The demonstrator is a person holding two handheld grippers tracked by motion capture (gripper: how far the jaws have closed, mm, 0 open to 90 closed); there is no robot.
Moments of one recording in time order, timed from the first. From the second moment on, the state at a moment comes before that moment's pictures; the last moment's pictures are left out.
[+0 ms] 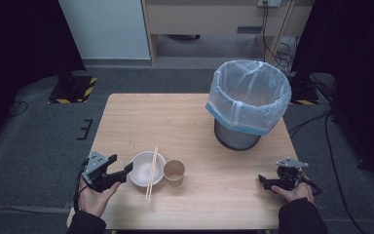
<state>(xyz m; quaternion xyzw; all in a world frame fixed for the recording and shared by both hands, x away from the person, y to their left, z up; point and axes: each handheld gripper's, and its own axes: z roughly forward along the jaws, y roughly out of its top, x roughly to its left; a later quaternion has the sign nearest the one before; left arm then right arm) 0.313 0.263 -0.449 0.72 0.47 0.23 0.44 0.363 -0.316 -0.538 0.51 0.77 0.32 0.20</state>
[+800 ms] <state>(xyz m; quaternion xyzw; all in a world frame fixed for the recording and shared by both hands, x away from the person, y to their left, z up) 0.332 0.199 -0.483 0.79 0.46 0.19 0.36 0.363 -0.316 -0.539 0.51 0.77 0.32 0.21</state>
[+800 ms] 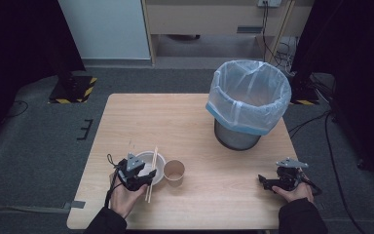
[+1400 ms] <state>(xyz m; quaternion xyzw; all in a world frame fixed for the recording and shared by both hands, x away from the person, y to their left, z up) 0.337 0.211 -0.488 0.78 0.49 0.17 0.35 0.363 -0.316 -0.539 0.50 0.77 0.32 0.21</state>
